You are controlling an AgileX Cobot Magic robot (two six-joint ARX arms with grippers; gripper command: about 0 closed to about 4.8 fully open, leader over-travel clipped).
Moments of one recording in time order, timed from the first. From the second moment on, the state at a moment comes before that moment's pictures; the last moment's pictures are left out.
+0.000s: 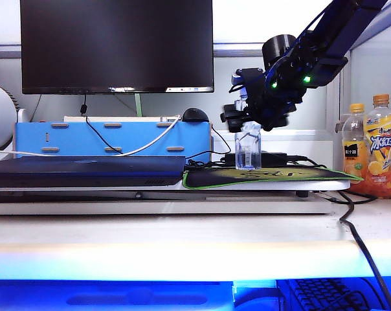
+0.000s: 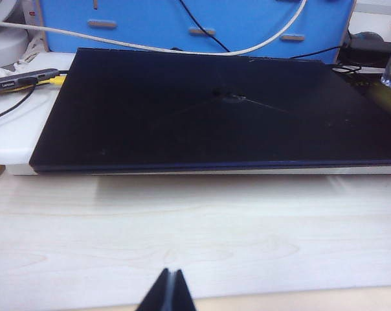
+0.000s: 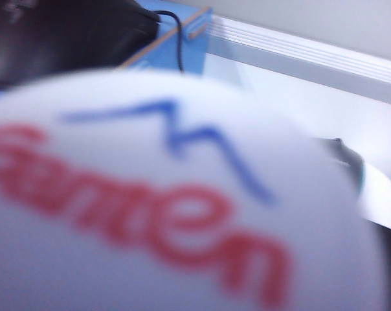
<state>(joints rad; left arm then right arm) 0.02 0.00 0.01 -0.14 0.17 -0.04 0.29 2.21 1.72 0.25 -0.01 -0.13</state>
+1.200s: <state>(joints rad) 0.02 0.00 0.01 -0.14 0.17 -0.04 0.59 2.15 2.00 0.03 -0.39 -0.08</state>
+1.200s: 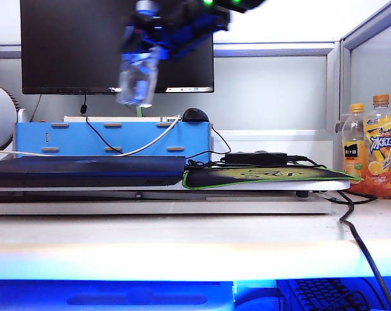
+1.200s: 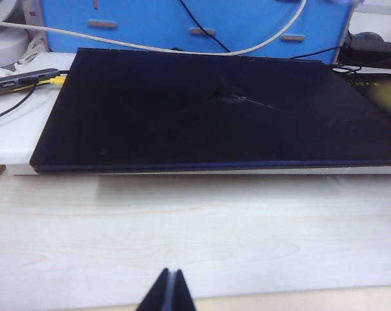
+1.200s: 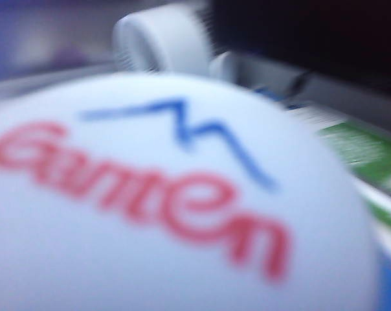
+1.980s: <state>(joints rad) 0.02 0.00 0.01 -0.14 0.17 -0.04 0.66 2.27 2.00 -0.05 -0.37 -0.08</state>
